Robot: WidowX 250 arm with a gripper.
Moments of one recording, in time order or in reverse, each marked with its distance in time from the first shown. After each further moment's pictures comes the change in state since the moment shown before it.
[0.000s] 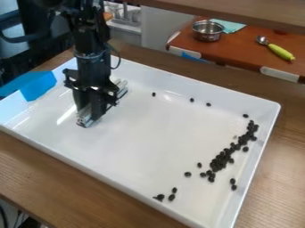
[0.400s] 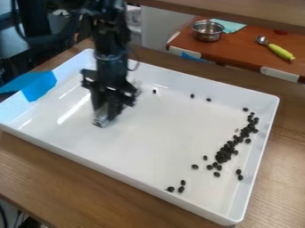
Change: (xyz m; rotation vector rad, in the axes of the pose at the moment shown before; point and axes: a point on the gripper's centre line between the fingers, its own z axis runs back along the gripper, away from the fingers) arm 0.008 -0.039 0.002 -0.014 0.011 -0.041
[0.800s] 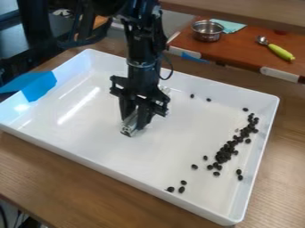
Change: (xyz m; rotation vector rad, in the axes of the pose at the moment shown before) arm 0.005 -0.049 0.001 -0.011 0.018 -0.034
